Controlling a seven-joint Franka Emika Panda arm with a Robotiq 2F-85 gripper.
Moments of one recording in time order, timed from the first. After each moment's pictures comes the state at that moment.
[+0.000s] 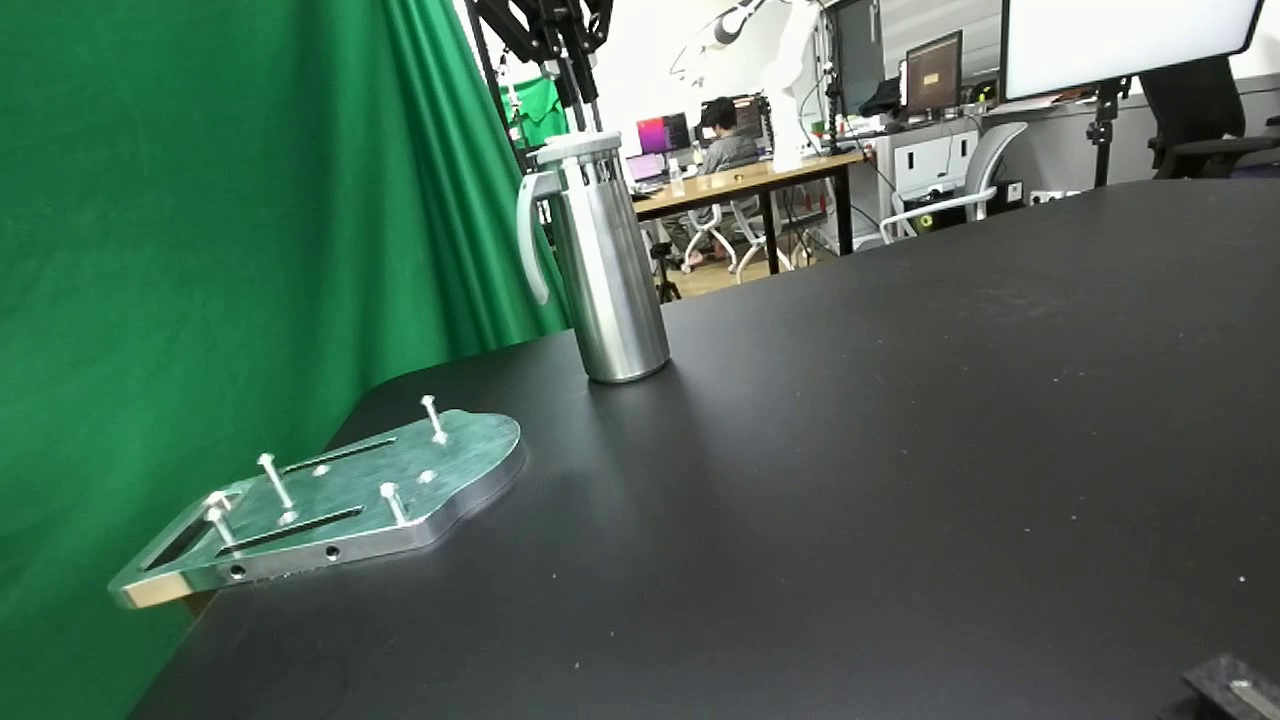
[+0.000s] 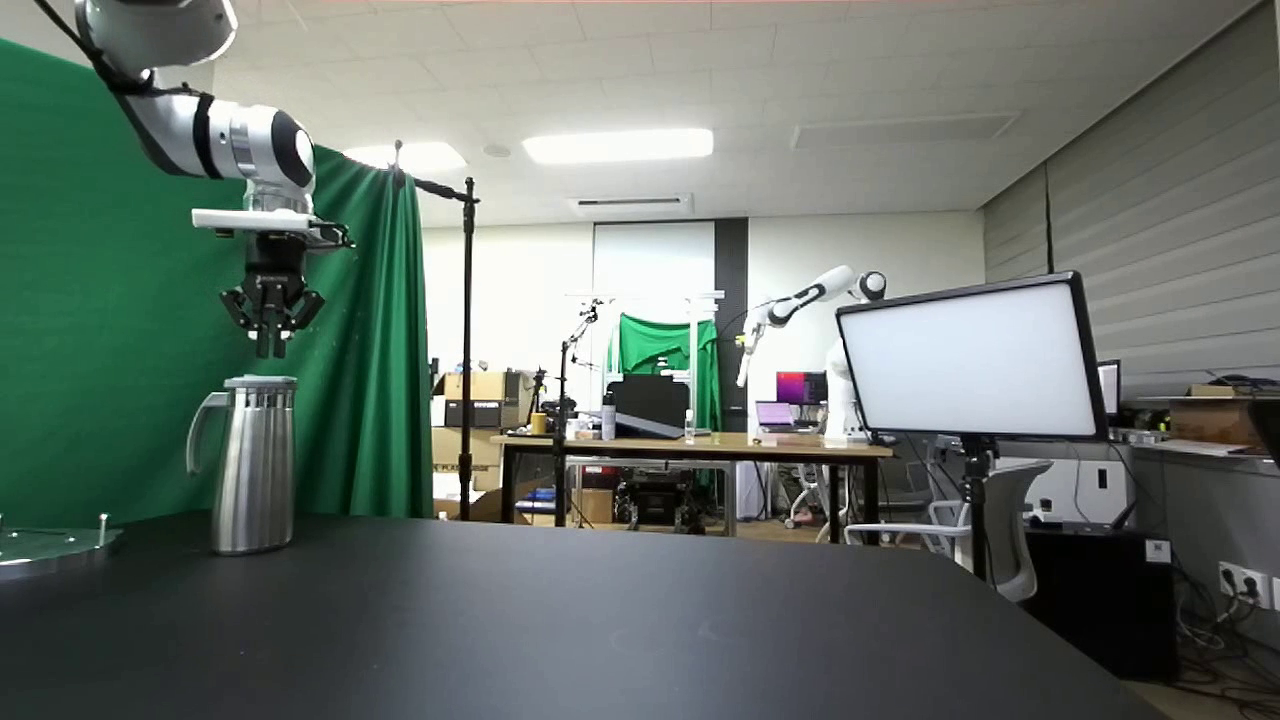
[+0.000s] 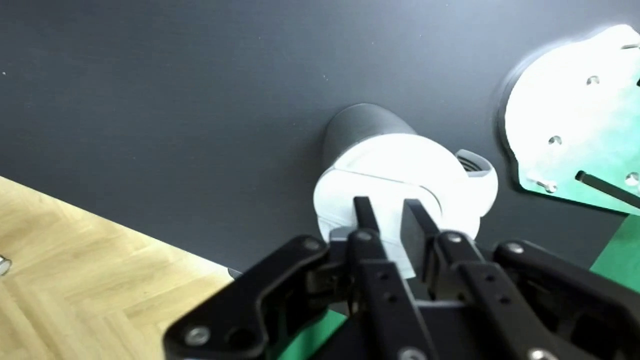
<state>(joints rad) 0.42 0.77 0.16 -0.97 -0.14 1.67 0.08</state>
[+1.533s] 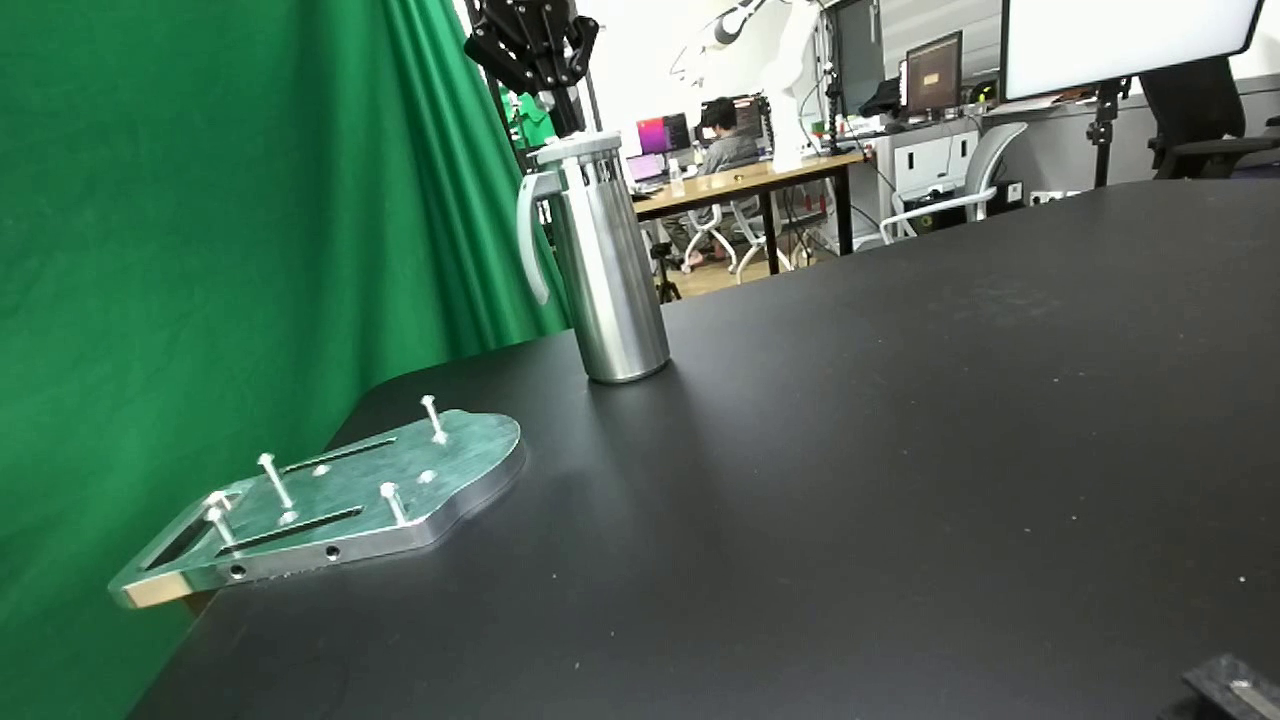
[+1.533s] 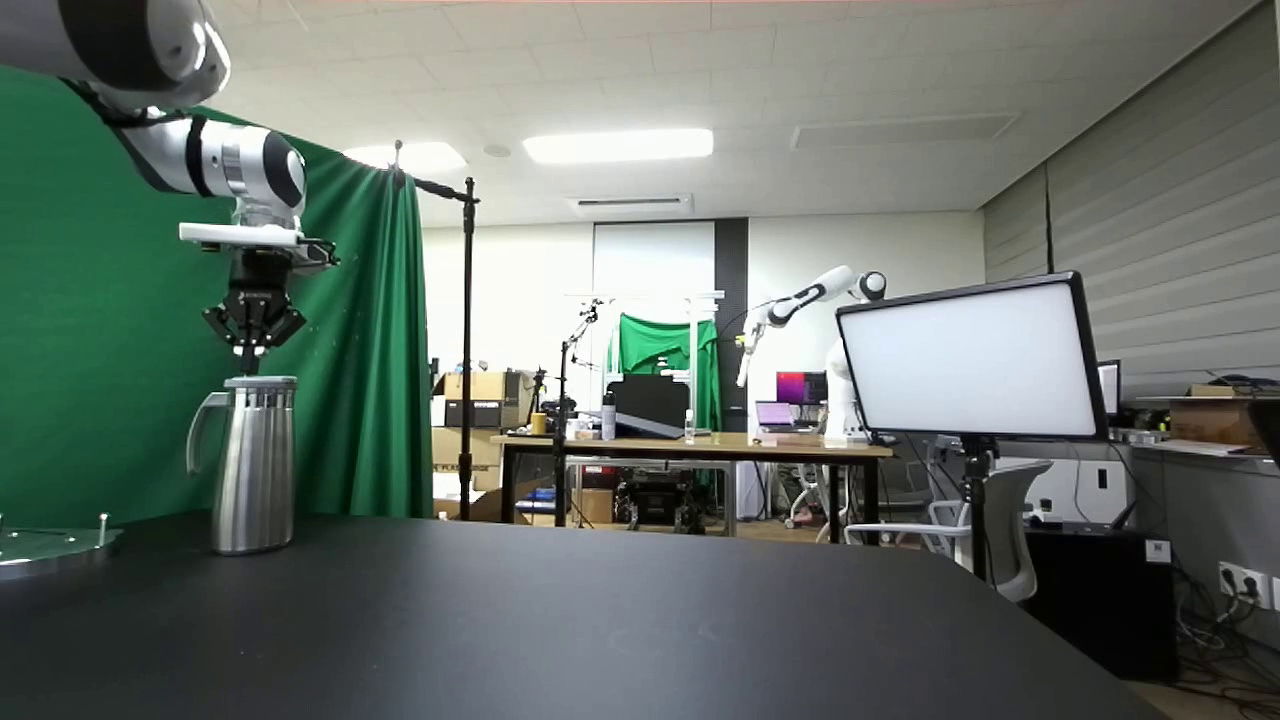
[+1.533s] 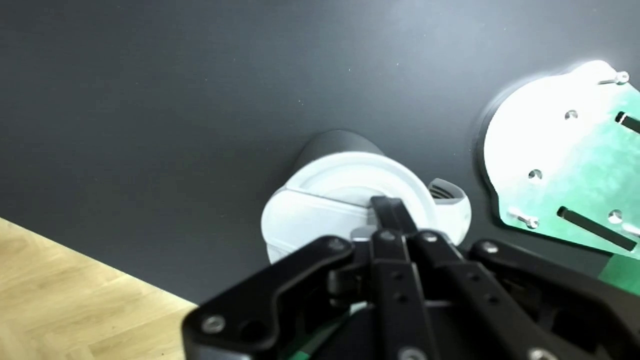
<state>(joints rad) 0.47 0.93 0.16 -0.73 -0.14 1.50 0.06</state>
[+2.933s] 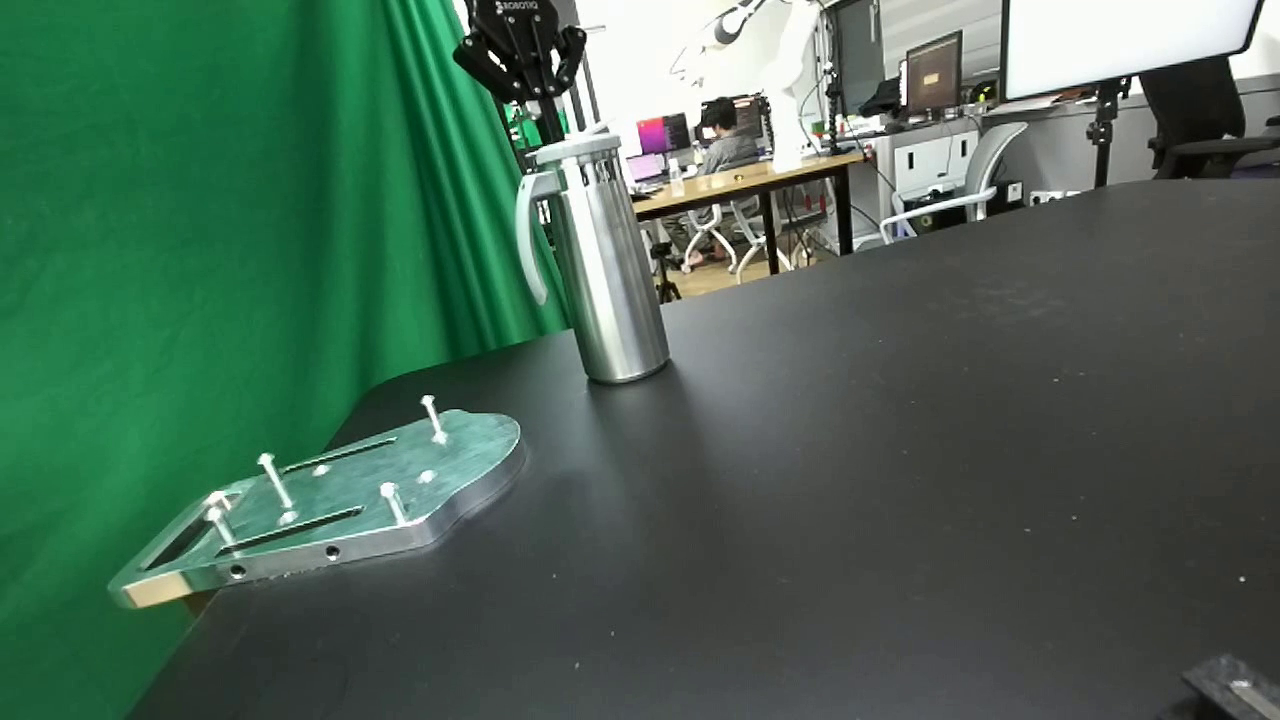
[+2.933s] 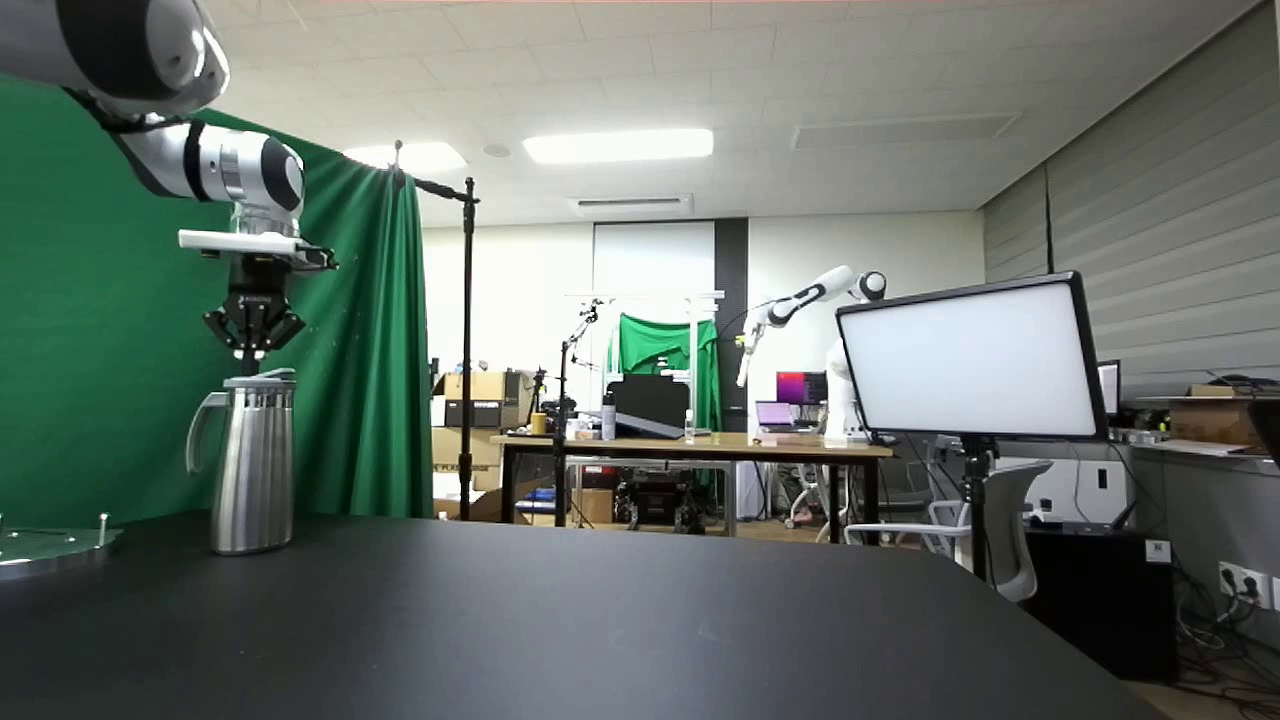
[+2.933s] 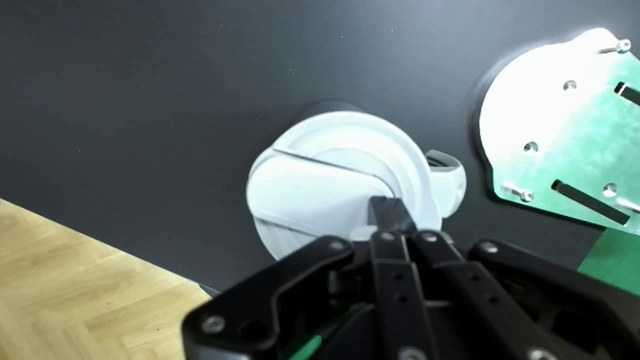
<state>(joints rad) 0.47 0.95 0.17 -0.72 -0.13 1.56 0.06</state>
